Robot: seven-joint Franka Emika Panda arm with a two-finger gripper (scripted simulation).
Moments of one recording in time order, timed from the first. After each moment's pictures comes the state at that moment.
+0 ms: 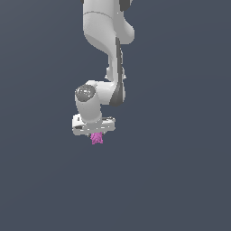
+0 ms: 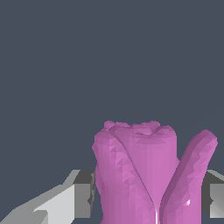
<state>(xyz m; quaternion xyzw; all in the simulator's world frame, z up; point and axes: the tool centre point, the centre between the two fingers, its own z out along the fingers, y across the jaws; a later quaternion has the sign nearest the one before) -0.007 -0.103 0.060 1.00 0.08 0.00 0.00</state>
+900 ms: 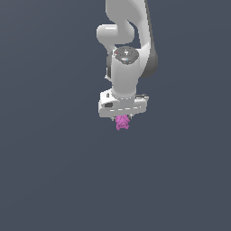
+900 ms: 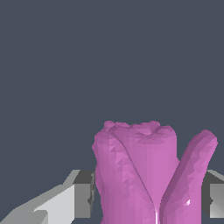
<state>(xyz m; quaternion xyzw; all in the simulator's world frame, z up) -0.026 0.029 0.176 1.00 0.08 0.00 0.00</state>
